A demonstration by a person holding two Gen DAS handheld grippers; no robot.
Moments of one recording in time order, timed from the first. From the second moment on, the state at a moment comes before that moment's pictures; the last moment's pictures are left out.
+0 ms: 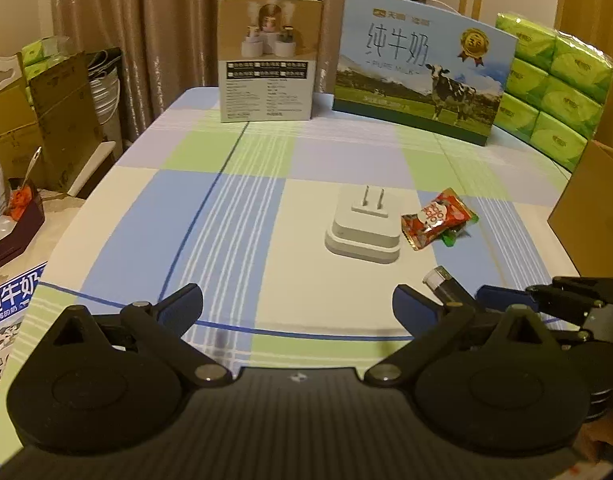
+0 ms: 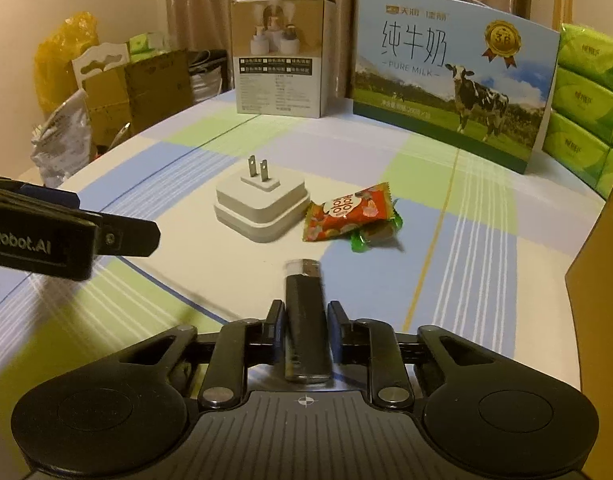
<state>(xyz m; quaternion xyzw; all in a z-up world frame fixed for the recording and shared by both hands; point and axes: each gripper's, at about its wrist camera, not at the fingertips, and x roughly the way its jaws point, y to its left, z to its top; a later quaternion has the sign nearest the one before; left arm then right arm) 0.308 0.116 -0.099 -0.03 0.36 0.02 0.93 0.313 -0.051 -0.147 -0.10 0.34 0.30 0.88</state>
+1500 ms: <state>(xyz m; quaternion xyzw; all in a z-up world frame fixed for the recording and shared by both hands) 0.360 0.074 -0.134 0.04 0.37 -0.05 0.93 0.324 -0.098 -0.123 -0.03 0.36 0.21 0.91</state>
